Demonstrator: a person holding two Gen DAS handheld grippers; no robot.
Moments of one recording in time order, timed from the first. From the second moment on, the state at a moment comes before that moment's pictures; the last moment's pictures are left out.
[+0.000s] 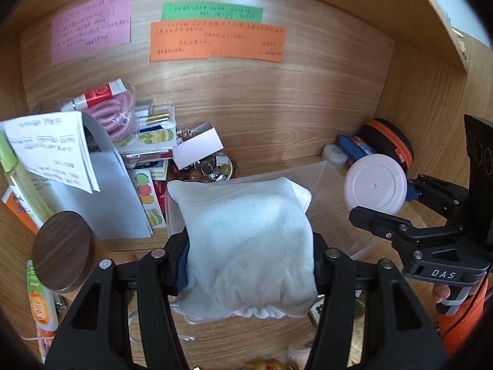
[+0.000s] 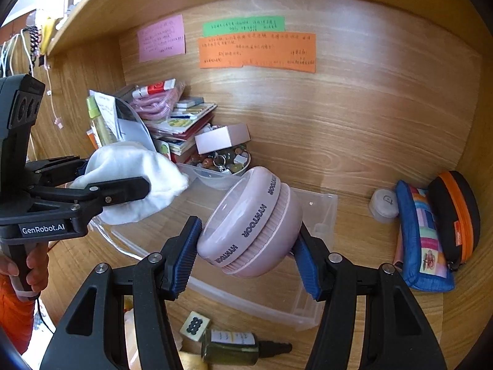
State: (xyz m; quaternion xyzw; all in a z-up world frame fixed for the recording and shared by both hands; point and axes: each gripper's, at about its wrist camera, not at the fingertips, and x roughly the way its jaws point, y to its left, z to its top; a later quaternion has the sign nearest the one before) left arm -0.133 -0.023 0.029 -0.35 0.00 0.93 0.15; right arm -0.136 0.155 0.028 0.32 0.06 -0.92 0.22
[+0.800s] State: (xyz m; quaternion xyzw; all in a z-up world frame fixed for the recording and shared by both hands) left arm -0.186 -0.021 -0.024 -0.41 0.02 0.90 0.15; right arm -0.204 0.131 -0.026 0.41 0.11 -0.87 0.23
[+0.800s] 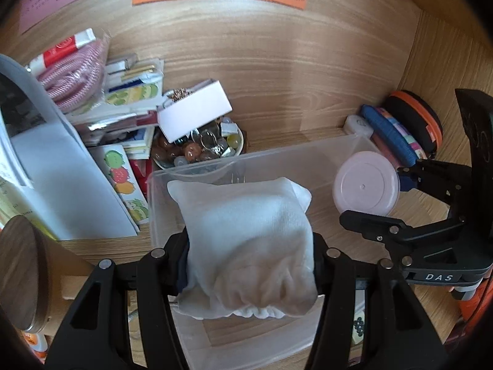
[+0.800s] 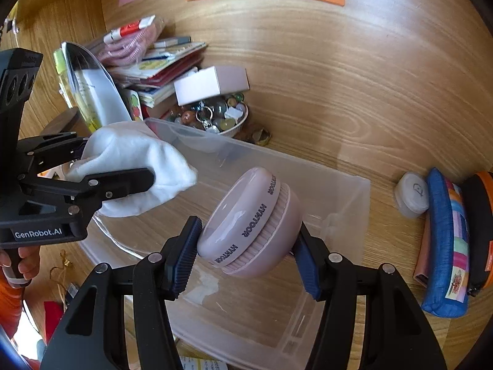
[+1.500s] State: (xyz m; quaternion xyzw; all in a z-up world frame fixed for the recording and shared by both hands) left arm -0.196 -0.002 -0.048 -0.43 0.07 0.89 0.14; right arm -0.217 0.116 -0.050 0.46 0.16 -0.84 0.24
